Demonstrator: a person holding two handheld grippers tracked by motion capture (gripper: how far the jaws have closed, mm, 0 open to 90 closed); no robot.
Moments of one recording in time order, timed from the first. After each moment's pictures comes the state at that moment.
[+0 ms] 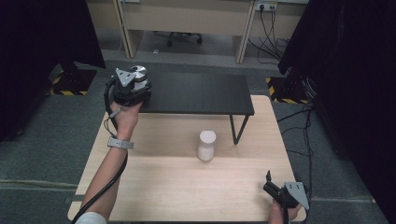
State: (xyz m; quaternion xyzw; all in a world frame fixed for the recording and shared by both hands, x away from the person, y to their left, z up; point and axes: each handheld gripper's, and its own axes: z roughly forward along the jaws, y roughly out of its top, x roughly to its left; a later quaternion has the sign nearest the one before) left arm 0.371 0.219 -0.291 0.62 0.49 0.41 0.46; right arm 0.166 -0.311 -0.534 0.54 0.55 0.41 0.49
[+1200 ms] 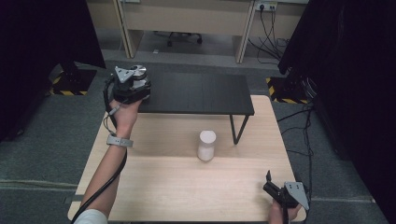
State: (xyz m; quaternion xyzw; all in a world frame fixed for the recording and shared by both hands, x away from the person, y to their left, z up) left arm 0.384 0.230 -0.289 0.62 0.50 0.39 0.46; right arm 0.166 -0.310 -0.534 0.54 0.55 0.41 0.50
